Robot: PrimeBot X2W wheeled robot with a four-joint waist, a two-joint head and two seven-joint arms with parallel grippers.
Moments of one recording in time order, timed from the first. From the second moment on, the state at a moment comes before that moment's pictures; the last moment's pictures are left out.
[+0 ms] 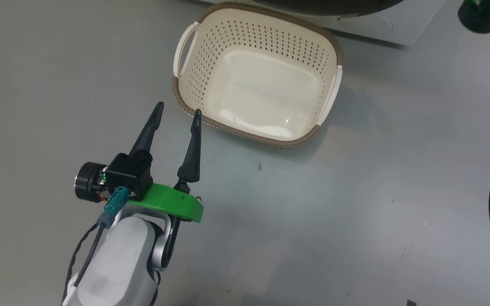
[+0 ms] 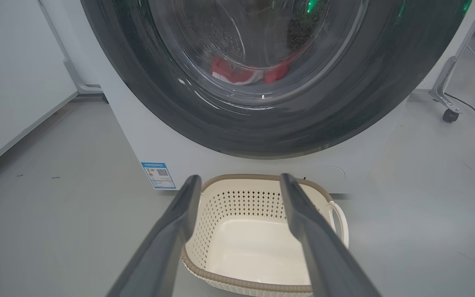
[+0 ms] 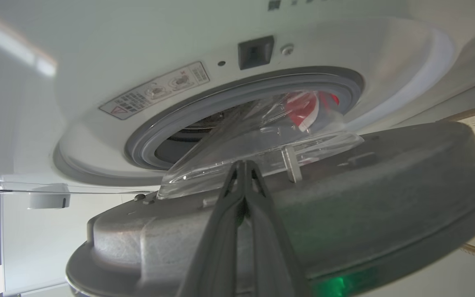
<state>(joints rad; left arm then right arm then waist) -0.41 0.03 -0.43 0.22 -0.38 0.11 -0.25 -1.24 -0.11 -0.24 0.75 1.44 -0.12 0.69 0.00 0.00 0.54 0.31</state>
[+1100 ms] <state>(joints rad) -0.36 0.03 -0.43 0.25 -0.35 0.11 -0.25 -1.16 -0.08 -0.25 0.78 1.47 -0.10 0.71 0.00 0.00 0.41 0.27</state>
